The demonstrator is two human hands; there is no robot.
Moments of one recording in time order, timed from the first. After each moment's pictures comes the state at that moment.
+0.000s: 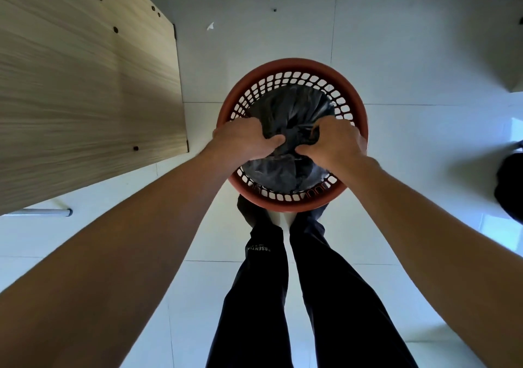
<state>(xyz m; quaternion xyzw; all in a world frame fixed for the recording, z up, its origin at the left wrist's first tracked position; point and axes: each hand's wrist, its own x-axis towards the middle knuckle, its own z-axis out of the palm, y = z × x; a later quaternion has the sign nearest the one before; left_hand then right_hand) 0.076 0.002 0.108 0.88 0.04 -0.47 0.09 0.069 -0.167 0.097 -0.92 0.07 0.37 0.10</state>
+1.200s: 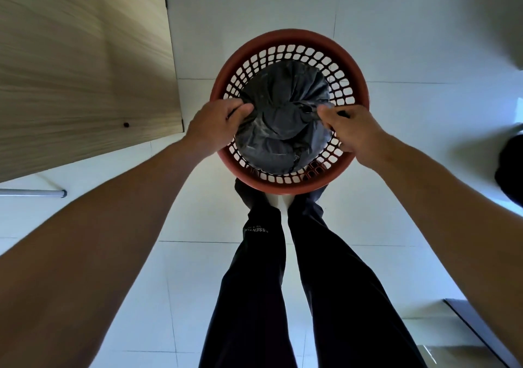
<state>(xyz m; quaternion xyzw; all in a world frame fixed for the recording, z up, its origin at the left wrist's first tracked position) 0.034 0.049 0.073 0.89 0.05 -0.31 0.34 0.055 -0.202 0.094 -0.77 0.25 0.41 0.41</state>
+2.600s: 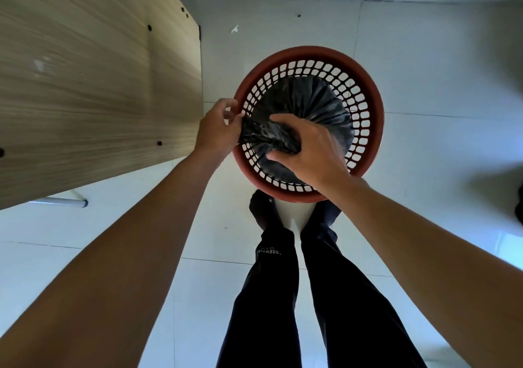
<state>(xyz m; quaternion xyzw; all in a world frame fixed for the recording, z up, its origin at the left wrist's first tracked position) 0.051 0.075 0.093 0.79 0.33 -0.22 0.46 0.046 -0.108 0.114 -0.90 -0.07 0.27 0.32</state>
